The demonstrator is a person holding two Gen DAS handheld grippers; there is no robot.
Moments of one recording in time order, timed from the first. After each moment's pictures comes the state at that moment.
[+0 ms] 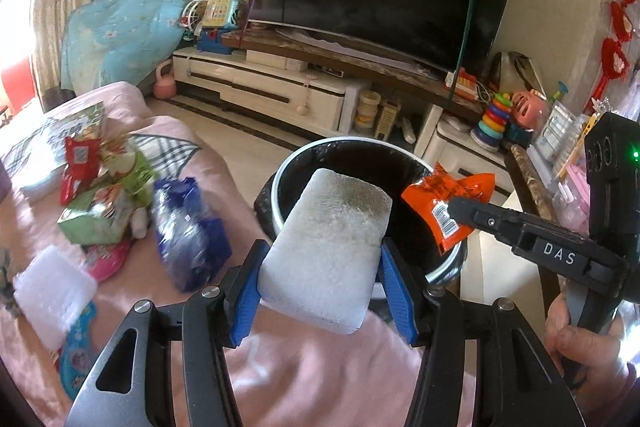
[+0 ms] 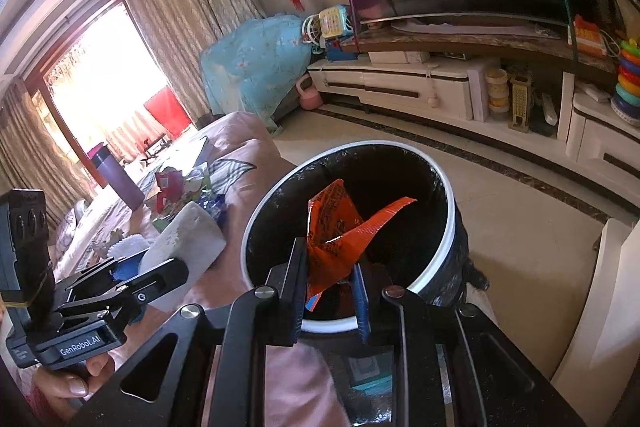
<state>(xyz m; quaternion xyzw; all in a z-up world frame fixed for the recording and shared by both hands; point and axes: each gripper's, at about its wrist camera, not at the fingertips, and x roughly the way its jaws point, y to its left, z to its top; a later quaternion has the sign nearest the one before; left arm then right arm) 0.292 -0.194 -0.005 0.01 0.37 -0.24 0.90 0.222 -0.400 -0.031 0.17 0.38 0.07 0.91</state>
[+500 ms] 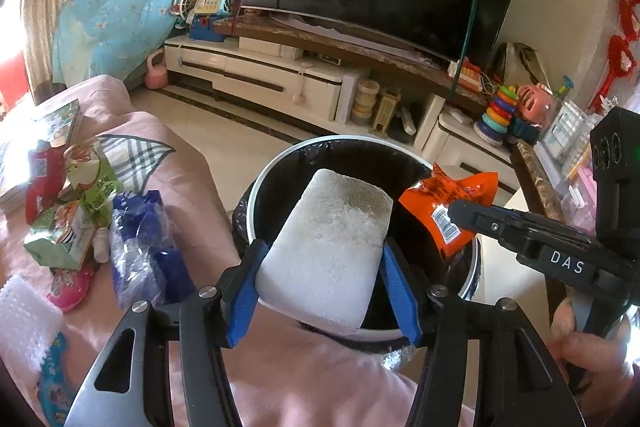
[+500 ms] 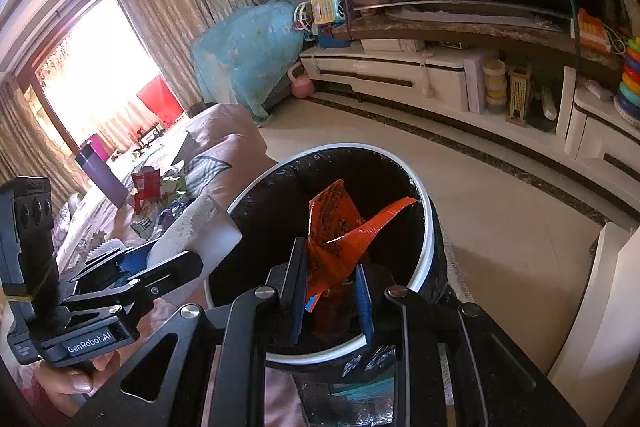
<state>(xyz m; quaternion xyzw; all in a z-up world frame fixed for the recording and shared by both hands) 0.342 -0.230 -0.021 0.01 0.39 -0.24 0.89 0.253 -0.424 -0.043 0.16 0.41 0.06 0.89</state>
